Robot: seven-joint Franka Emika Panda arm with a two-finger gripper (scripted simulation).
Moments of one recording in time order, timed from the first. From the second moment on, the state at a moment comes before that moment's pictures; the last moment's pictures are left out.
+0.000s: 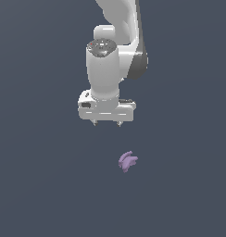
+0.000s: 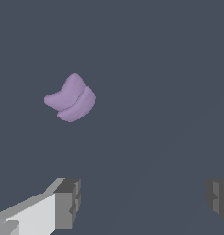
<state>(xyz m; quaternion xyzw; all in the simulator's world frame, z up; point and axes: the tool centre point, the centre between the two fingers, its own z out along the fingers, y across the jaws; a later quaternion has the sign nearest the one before) 0.013 -0.023 0.207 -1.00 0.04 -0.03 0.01</state>
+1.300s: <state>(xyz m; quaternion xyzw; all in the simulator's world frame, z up) 0.024 0.001 0.207 -1.00 0.02 -0.03 0.01</state>
